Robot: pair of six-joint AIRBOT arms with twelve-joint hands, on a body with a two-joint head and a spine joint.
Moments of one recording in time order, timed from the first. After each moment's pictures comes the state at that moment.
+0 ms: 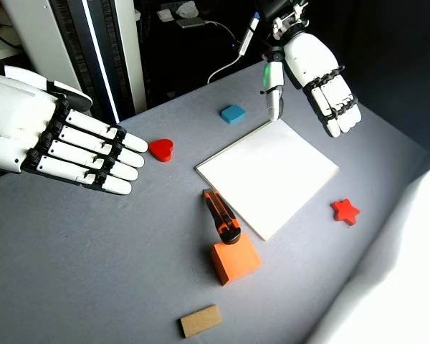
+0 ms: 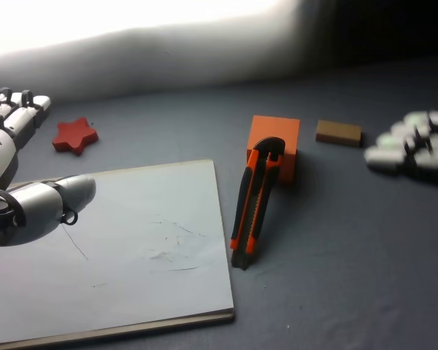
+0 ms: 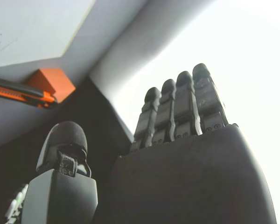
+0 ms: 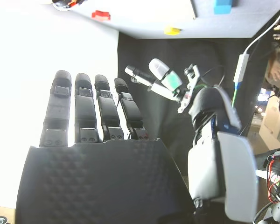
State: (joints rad) left arm 0.63 -0.64 0.53 -1.13 -0.97 1.86; right arm -0.61 -0.45 0.68 -0.55 0.58 -0.34
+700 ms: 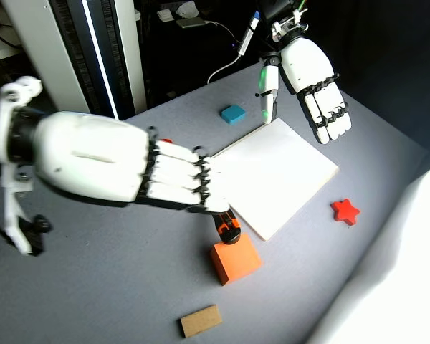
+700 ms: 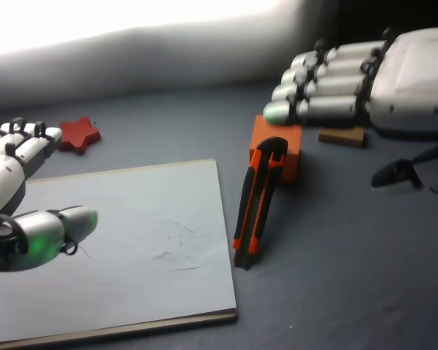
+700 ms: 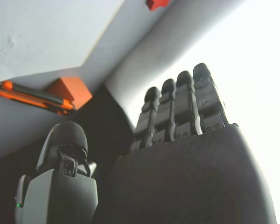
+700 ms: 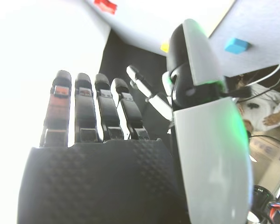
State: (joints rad) left arm 0.69 -0.63 0.54 -1.13 -0.89 1.85; right arm -0.16 -0.87 1.05 -1.71 0.45 0.38
